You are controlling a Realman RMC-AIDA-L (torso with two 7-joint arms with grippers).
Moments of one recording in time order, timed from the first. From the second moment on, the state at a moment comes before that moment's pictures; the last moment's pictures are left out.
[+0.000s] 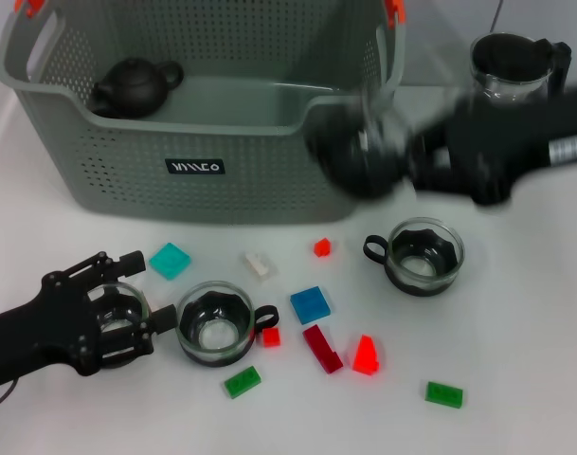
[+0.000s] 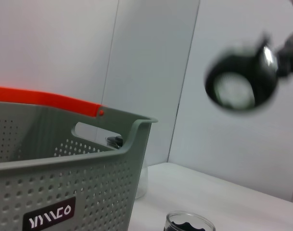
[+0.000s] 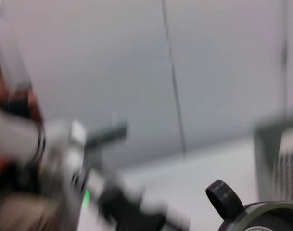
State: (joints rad) left arm -0.33 -2.10 0.19 0.54 2.19 1.83 -0.98; right arm 0.68 2.09 -0.87 -1.28 -1.93 -1.88 1.98
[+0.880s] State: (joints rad) left arm -0.34 -2.10 0.20 0.52 2.20 1.84 -0.99; right arm 1.33 2.09 -1.17 -0.55 -2.42 -0.75 2.51
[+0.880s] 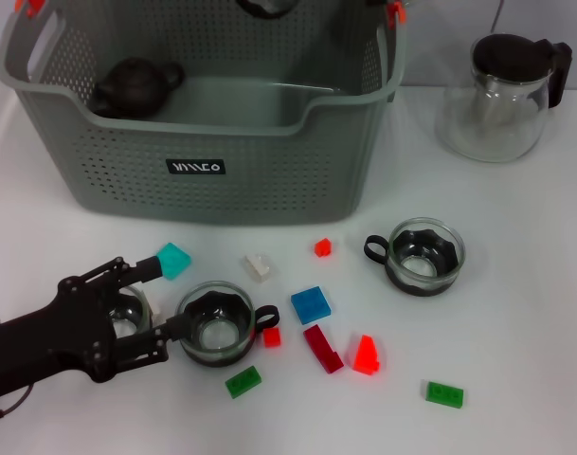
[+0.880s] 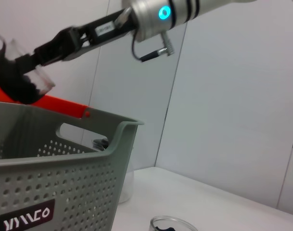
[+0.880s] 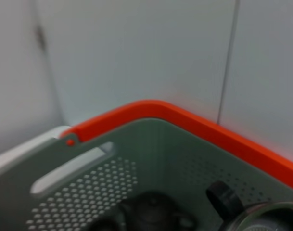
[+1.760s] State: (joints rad) left arm -0.34 -2.11 0.20 0.51 2.20 1.83 -0.98; right arm 1.36 2.10 -1.25 -0.37 -2.47 -0.65 2.51
